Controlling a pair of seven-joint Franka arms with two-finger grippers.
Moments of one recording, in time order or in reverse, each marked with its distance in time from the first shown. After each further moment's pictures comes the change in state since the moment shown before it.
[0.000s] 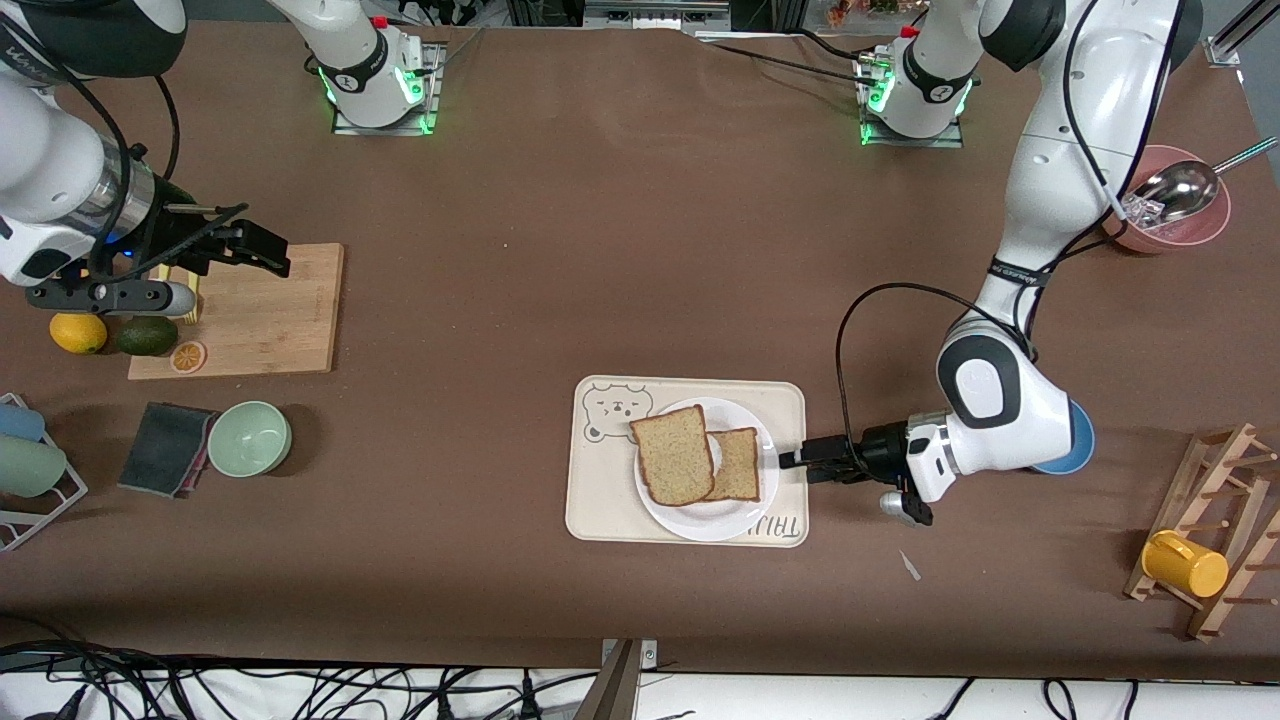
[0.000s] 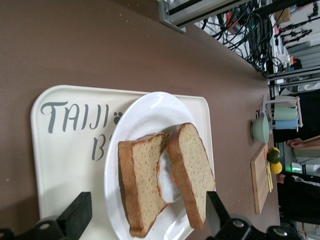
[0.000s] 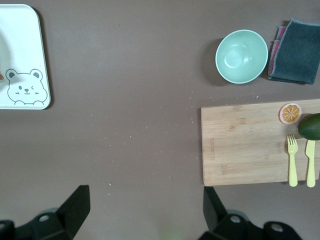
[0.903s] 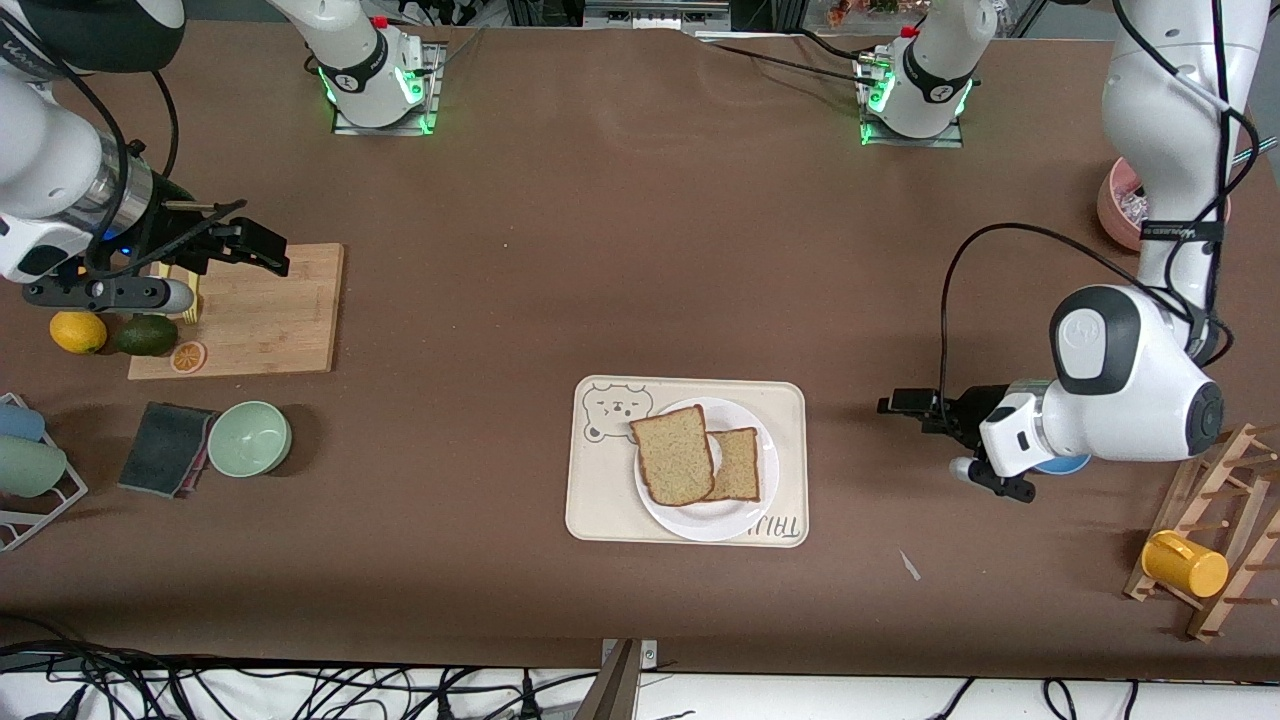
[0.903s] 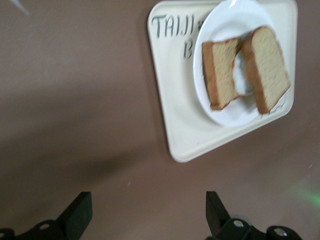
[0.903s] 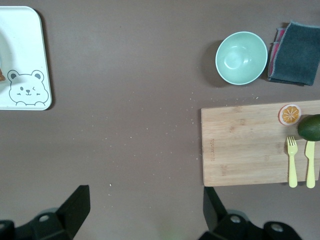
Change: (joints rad) left arm 0.094 -0.226 0.022 -0.017 0.669 -0.361 -0.281; right arm 0.000 -0.004 0.000 0.001 0.000 0.001 0.000
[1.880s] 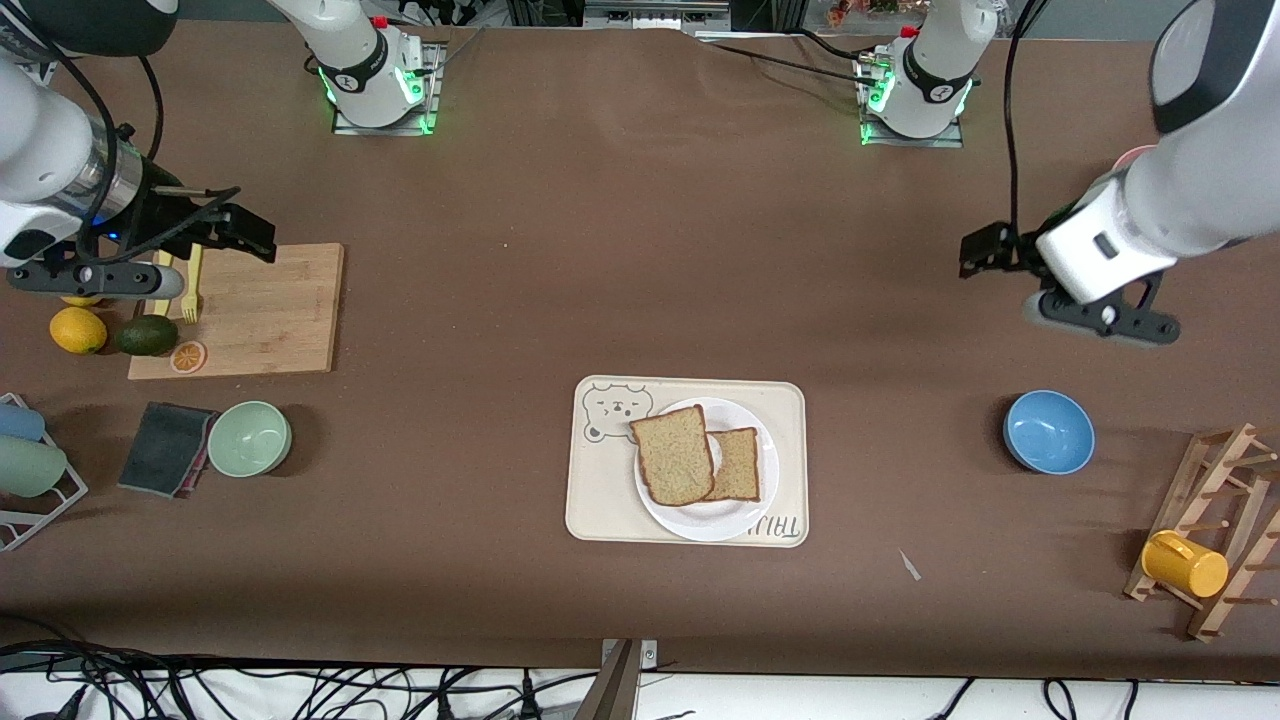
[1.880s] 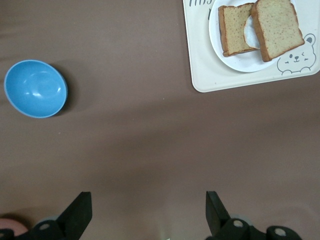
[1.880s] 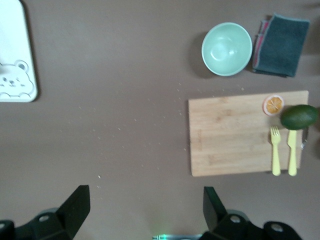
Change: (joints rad) left arm -0.071 -0.456 -0.030 0.000 0.315 -0.367 -0.338; right arm 0.000 -0.030 -0.001 0.001 -0.049 -0.076 -0.005
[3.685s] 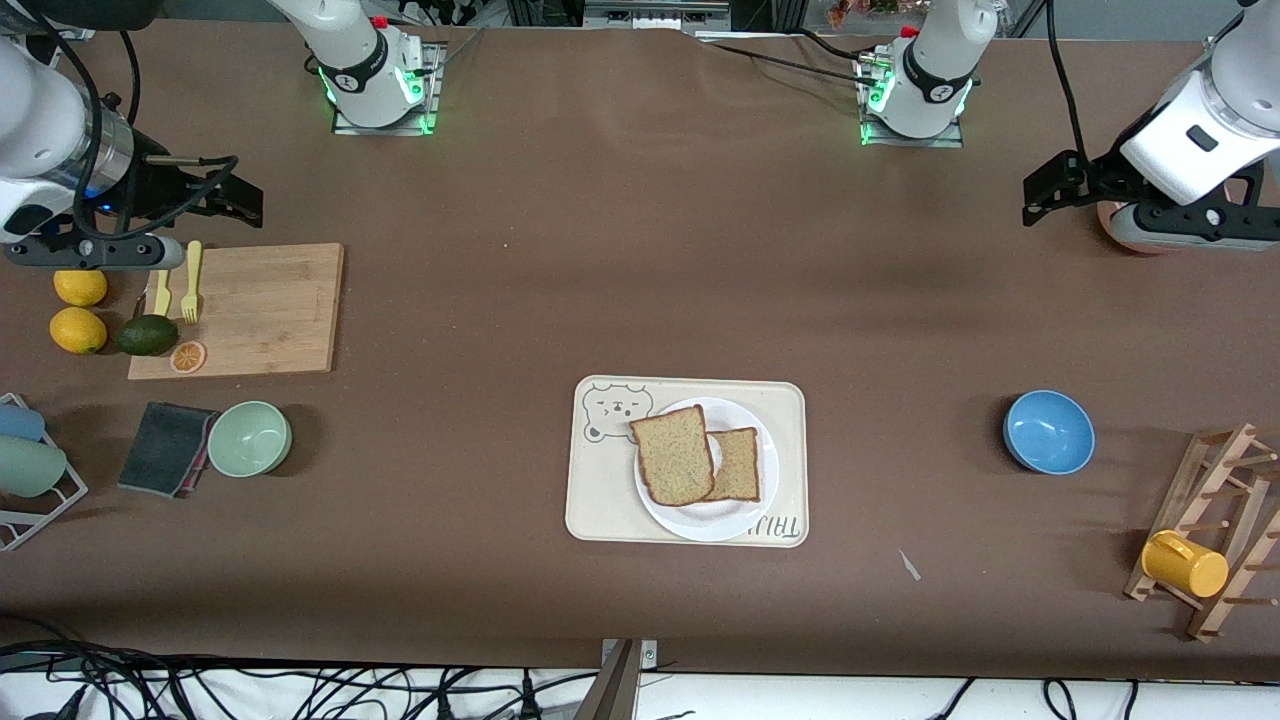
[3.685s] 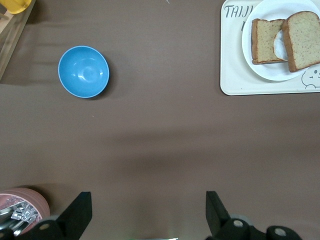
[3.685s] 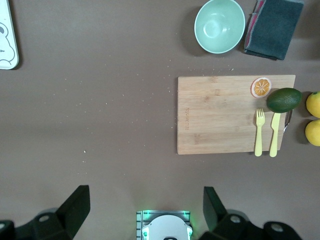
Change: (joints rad) left arm -0.062 -0.194 0.139 -0.184 0.043 0.064 -0.046; right arm 0.000 -0.020 0.000 0.002 -0.024 -0.091 -0.059
